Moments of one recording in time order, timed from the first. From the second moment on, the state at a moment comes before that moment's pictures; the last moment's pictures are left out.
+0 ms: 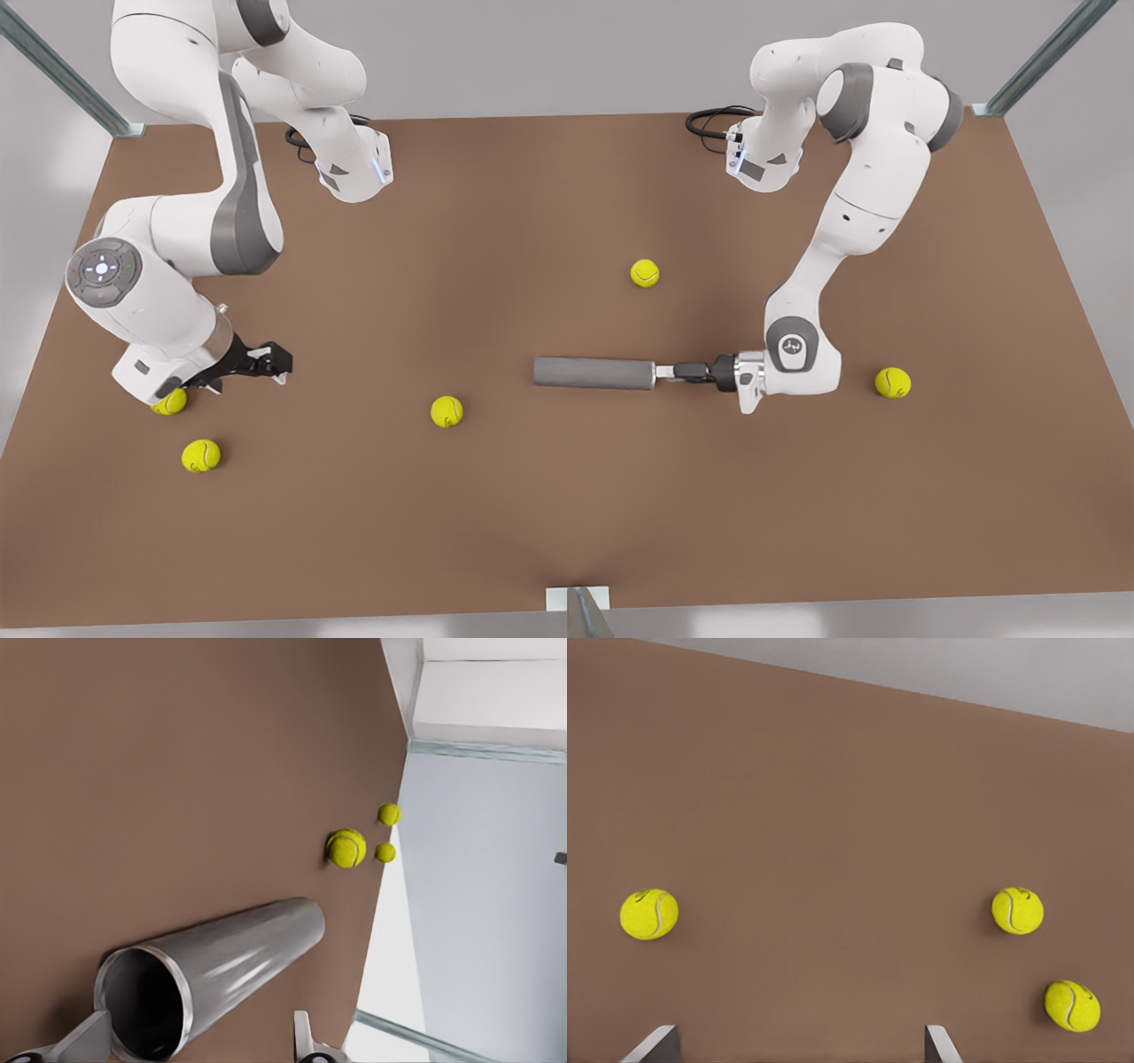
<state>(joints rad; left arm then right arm) 0.04 0.75 -0.30 -1.82 -1.25 2.07 0.69 0.06 0.27 0.04 -1.47 -0.08 1.79 -0.04</state>
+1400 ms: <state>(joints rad) 0.04 0.79 -0.44 -1.82 -1.56 2.15 0.74 0.09 0.28 0.04 -1.47 -0.09 1.82 0.00</state>
